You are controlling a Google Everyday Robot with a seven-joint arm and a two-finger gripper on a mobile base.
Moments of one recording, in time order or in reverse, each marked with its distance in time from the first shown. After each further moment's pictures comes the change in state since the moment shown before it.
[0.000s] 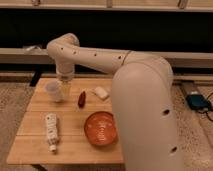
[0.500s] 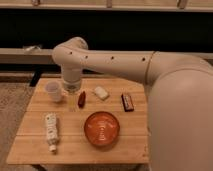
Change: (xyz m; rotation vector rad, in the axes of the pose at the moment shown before) arm -0.056 -0.083 -0.034 0.087 0.003 0.006
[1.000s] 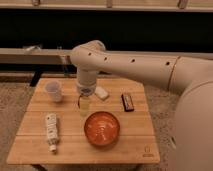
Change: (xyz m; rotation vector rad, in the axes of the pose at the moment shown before) arm -0.037 -0.023 -0.005 0.046 0.002 0.063
